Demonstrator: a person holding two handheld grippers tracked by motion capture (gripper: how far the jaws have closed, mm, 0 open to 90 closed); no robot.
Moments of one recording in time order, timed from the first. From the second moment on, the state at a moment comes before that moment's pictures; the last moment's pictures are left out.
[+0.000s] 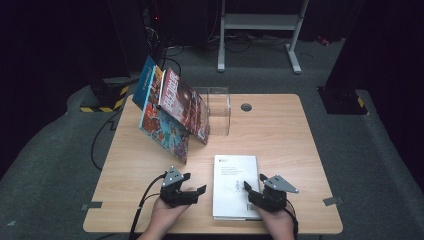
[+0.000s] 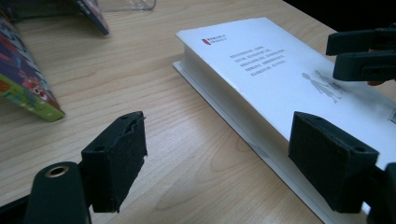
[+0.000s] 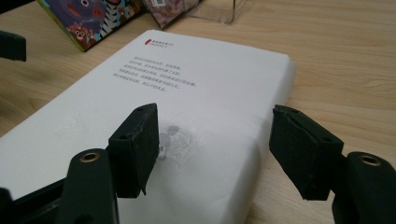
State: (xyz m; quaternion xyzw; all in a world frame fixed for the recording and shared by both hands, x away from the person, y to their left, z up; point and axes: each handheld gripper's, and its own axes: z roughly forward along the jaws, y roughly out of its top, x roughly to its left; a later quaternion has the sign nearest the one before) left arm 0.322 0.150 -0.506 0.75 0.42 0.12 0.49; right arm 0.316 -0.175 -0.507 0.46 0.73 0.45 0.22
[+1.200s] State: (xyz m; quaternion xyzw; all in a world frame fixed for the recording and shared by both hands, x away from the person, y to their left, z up) left arm 0.344 0.097 -0.517 0.77 0.40 0.03 0.51; right arm 0.292 -0.186 -0.511 0.46 0.74 0.45 0.20
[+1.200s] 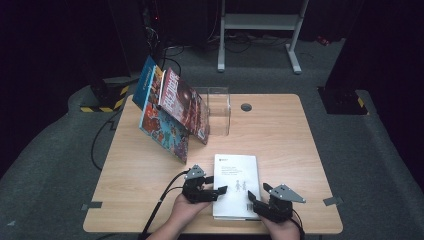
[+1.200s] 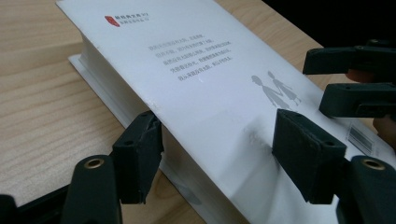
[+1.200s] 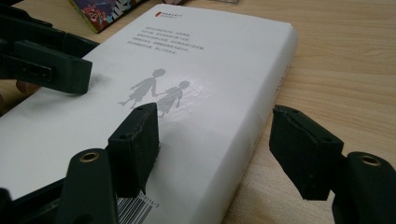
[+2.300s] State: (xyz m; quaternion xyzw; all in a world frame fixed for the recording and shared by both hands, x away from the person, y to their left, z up) left arm 0.367 0.101 -0.522 0.76 0.40 0.01 0.52; right arm 0.295 -0.184 -0.511 0.46 0.74 0.45 0.19
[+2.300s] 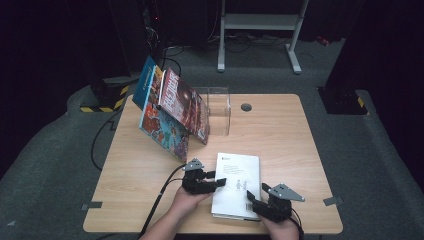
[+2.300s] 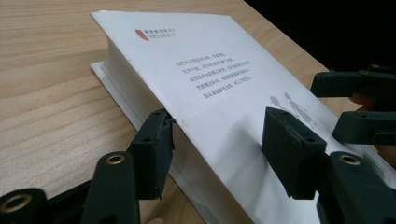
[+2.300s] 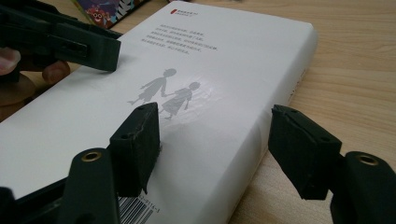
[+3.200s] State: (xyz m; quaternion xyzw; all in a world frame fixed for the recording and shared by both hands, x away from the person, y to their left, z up) left arm 0.349 0.106 -0.514 0.77 0.35 0.07 0.53; right arm 0.309 -0.180 -0.509 0.44 0.75 0.46 0.18
